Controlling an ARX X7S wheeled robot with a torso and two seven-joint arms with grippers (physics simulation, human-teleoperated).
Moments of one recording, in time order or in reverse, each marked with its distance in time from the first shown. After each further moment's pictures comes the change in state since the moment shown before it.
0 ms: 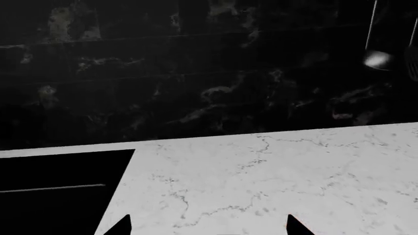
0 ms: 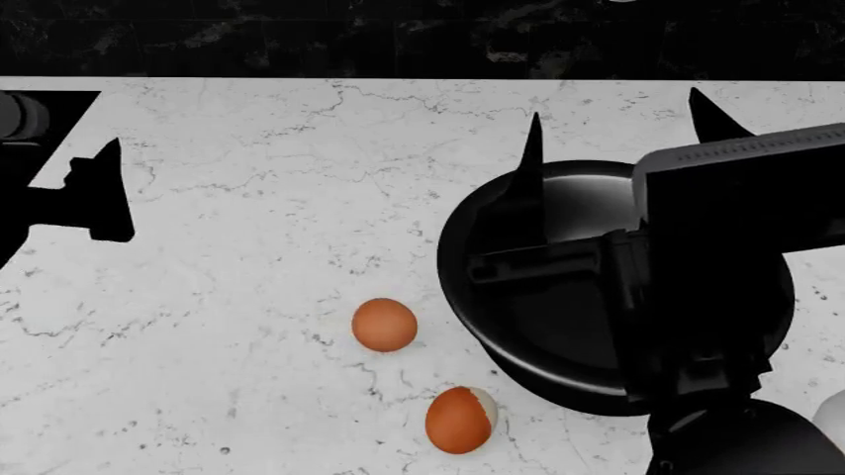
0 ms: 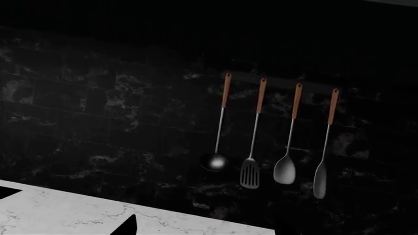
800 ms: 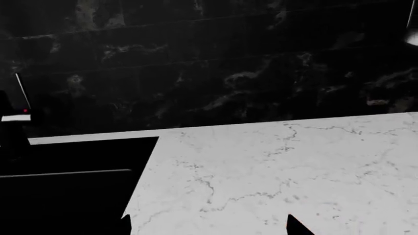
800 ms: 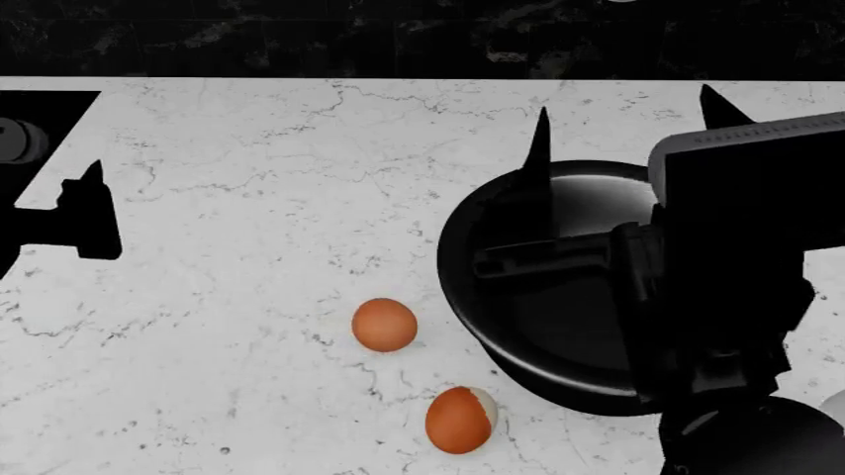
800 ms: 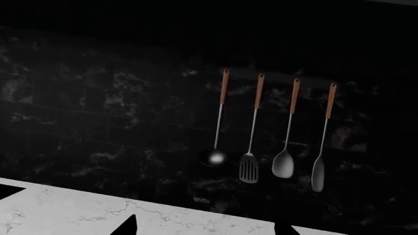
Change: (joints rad) left arm 0.037 0.005 0.009 -0.045 0.045 0.022 -0.038; right arm 0.040 0.011 0.052 -0.053 0.121 0.115 0.066
